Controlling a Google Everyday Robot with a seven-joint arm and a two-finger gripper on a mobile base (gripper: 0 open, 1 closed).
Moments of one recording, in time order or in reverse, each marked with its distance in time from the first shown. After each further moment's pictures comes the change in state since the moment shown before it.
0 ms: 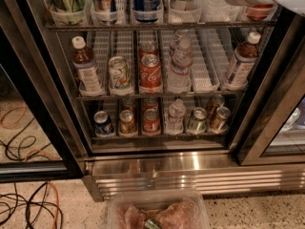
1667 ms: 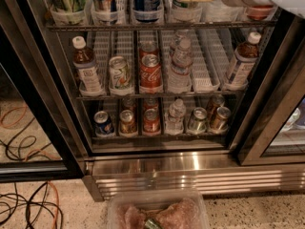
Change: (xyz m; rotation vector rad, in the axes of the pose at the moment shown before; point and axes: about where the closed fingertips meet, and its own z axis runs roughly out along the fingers) arm 0.000 0.000 0.000 0.000 0.000 0.000
